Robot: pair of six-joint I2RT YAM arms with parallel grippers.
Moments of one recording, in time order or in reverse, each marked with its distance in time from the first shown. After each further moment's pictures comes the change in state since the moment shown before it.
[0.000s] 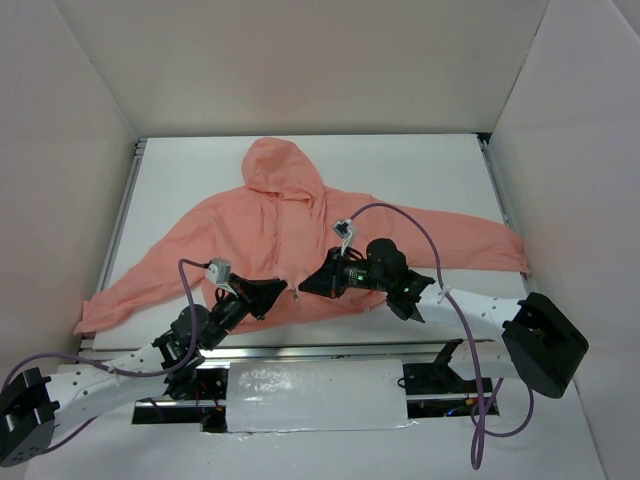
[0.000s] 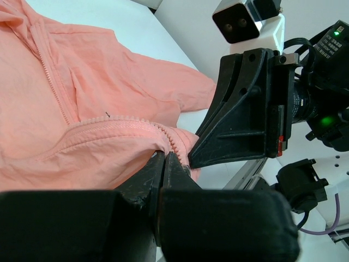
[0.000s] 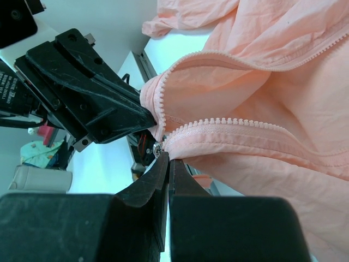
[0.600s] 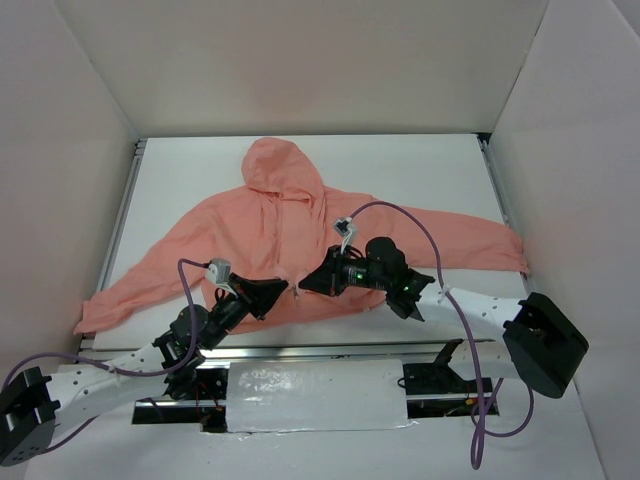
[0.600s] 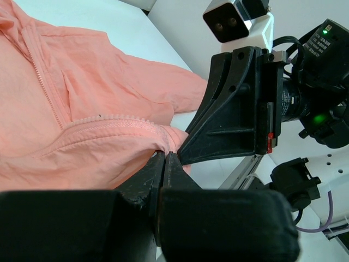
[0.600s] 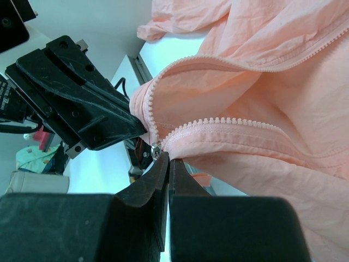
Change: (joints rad) left arm 0.000 0.006 0.000 0.024 0.019 -0.002; right arm 0.000 0.000 0.012 -0.030 0.026 -0.005
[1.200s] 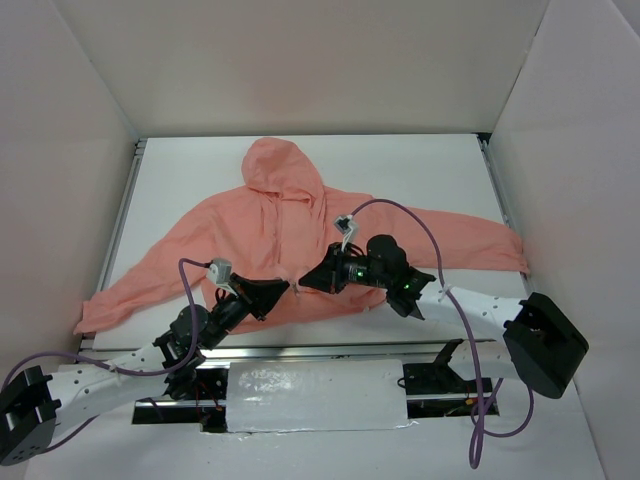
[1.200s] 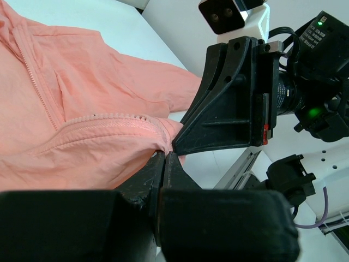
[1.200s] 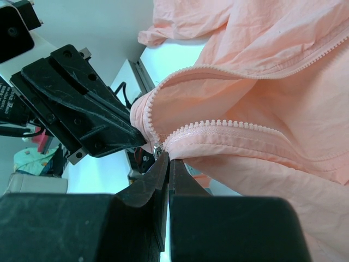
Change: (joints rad) left arm 0.000 0.012 0.000 0.021 0.023 -0.001; right arm -0.010 0.000 0.016 0.000 -0.002 -0.010
